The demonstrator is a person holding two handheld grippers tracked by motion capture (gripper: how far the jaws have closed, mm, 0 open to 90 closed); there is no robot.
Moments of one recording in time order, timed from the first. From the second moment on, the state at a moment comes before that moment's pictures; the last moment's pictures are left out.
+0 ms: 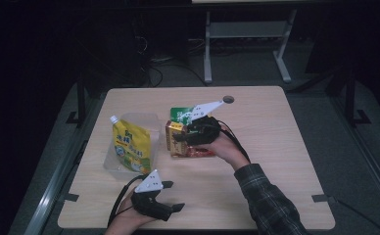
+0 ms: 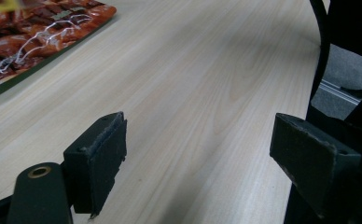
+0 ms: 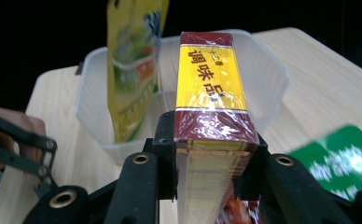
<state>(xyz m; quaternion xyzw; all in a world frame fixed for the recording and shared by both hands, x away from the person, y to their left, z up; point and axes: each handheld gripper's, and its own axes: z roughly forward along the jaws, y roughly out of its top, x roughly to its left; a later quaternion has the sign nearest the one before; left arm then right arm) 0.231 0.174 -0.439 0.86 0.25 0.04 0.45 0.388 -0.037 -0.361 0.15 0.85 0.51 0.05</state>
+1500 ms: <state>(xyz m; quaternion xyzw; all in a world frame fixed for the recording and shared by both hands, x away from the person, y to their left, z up) 0.230 0.169 -0.441 0.86 0.24 0.03 0.45 0.426 0.063 -0.356 0.05 0.87 0.49 0.02</state>
